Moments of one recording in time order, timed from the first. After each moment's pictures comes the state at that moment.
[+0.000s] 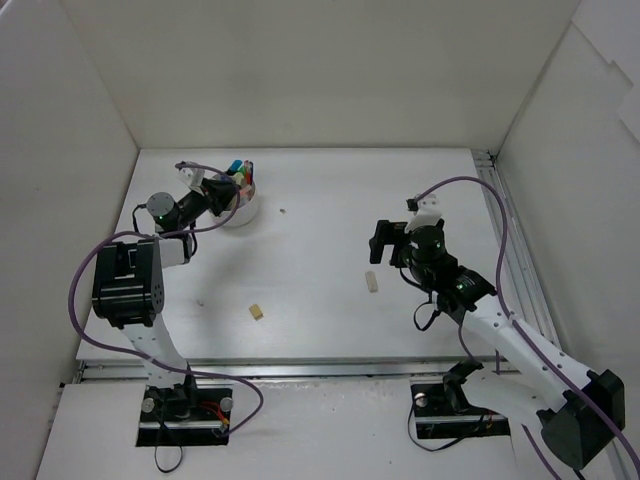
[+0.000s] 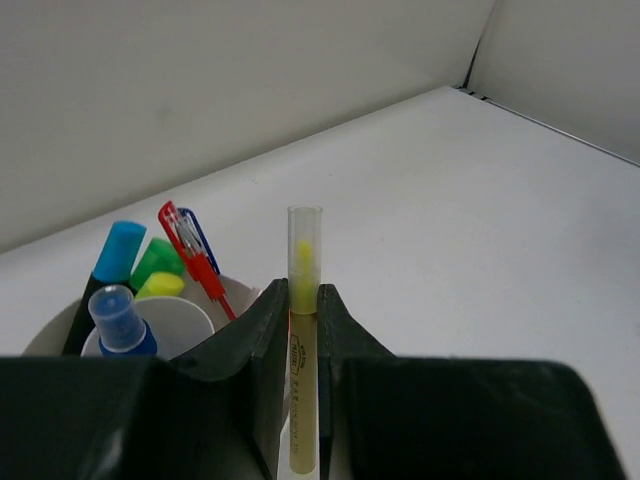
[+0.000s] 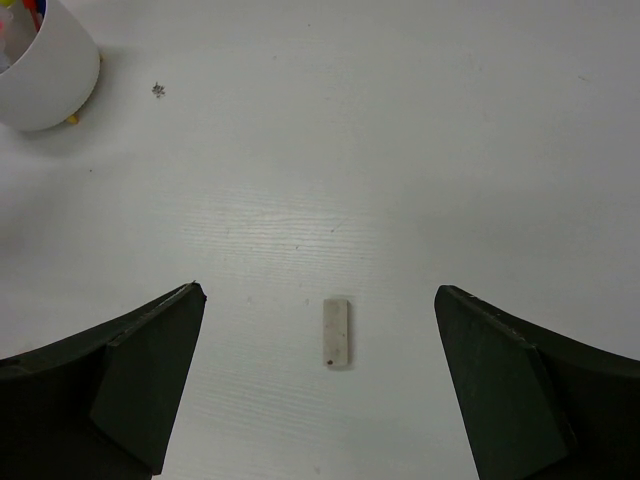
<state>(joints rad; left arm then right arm) 0.09 1.86 0.90 1.14 0.87 -0.27 0.56 0.97 0.73 -0.18 0.29 0.35</state>
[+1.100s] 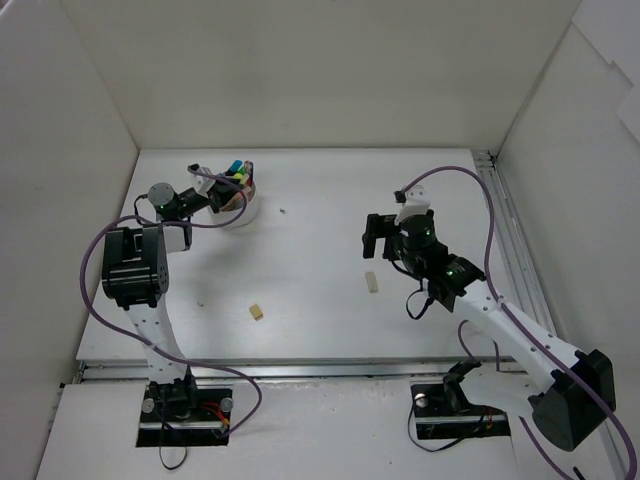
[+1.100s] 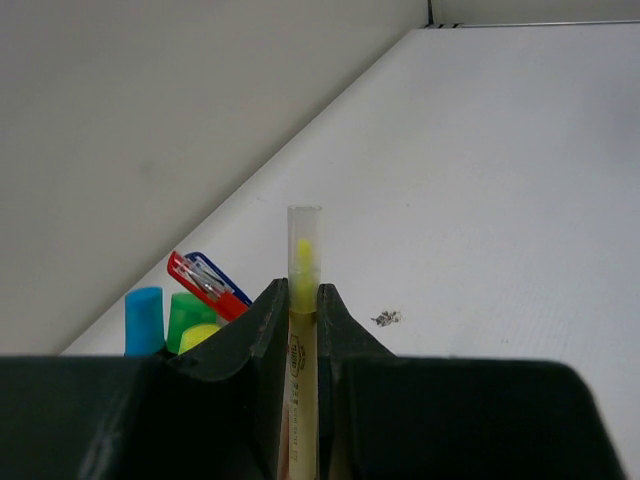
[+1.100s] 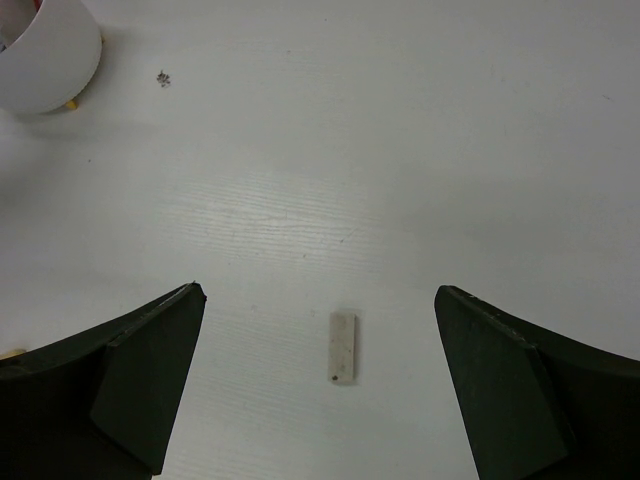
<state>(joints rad) 0.11 2.03 1.12 1.17 1.14 0.00 0.56 1.08 0.81 -0.18 0.25 0.31</state>
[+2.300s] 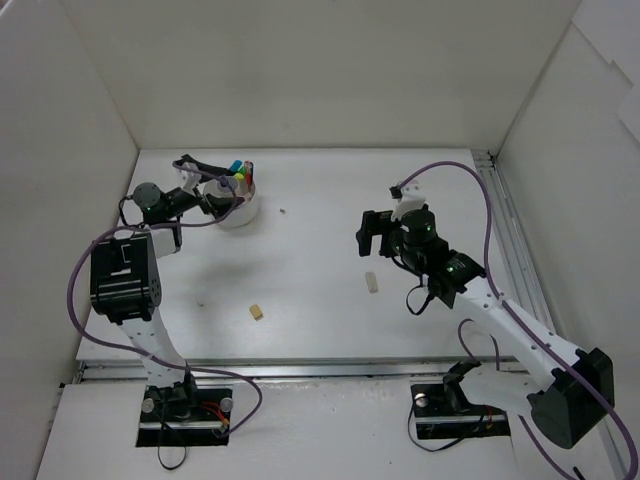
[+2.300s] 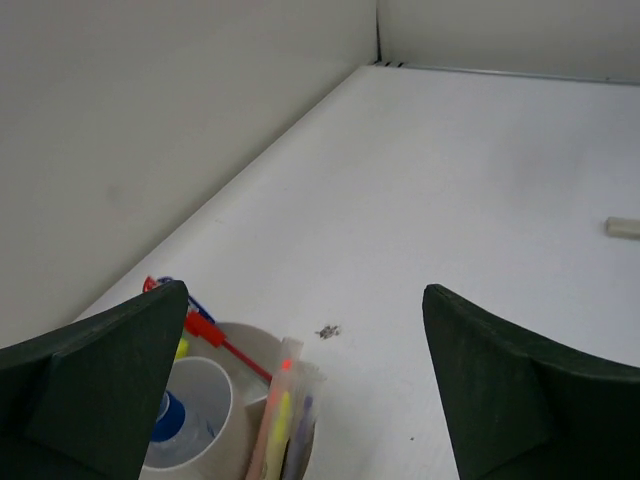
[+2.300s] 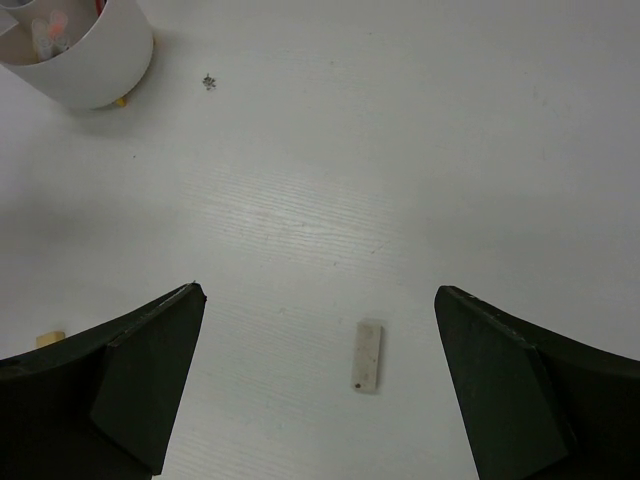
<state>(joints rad) 0.15 1.92 1.05 1.17 1.21 -0.11 0.56 1.11 0.86 -0.18 0.17 0.28</state>
